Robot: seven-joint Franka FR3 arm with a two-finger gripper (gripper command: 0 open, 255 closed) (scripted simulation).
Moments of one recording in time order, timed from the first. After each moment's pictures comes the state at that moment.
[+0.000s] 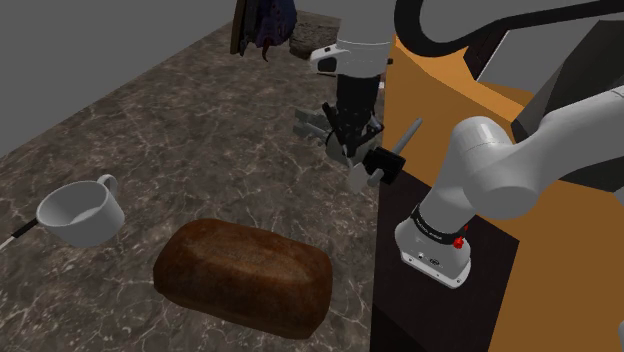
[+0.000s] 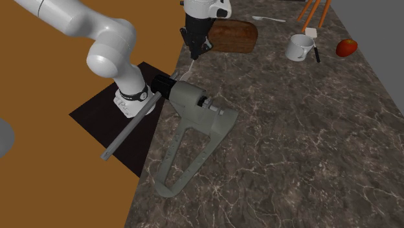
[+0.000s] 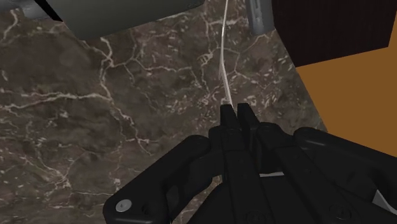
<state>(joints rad) 0.54 -0.78 -0.04 -2.65 0.09 1.75 -0.98</state>
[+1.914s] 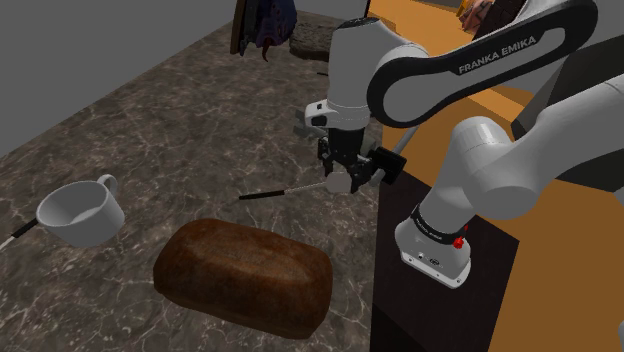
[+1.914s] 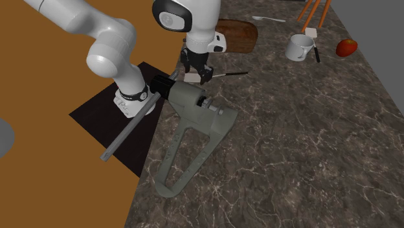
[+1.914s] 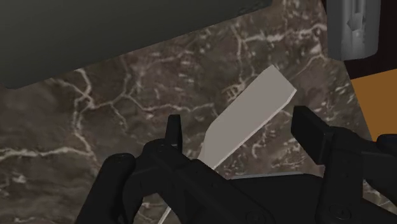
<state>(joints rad) 0.54 -0.67 -0.04 -2.87 0.10 2.06 -1.02</state>
